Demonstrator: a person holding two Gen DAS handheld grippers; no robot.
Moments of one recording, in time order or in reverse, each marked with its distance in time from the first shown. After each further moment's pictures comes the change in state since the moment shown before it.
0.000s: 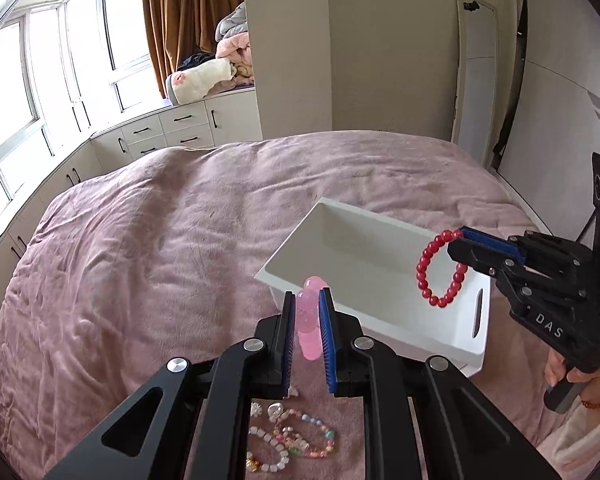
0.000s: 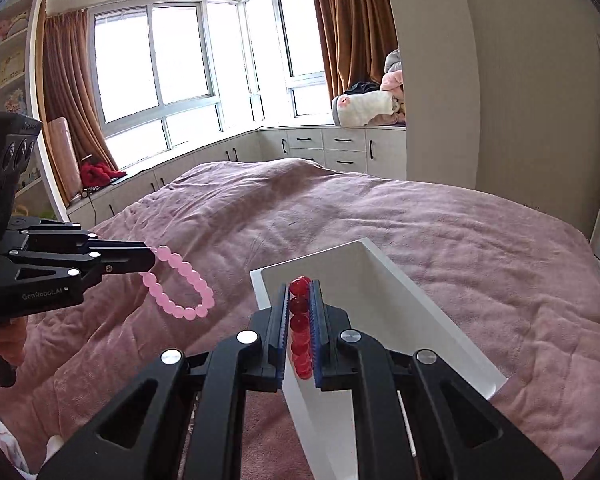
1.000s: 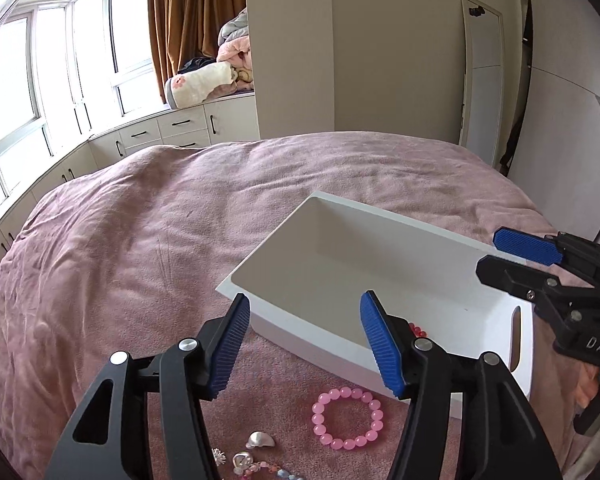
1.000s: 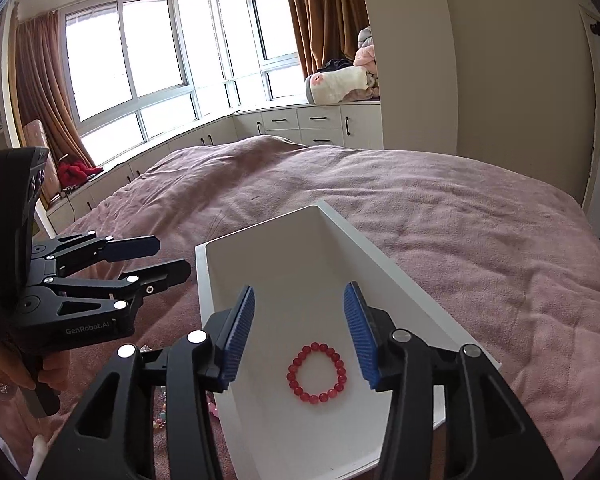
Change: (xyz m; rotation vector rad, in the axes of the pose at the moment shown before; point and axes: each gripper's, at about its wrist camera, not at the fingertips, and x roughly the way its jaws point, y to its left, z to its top) left arm 0.079 -0.012 -0.027 -0.027 -0.063 0.024; right arm 0.028 -0.037 -0.025 0.054 0.045 -0.047
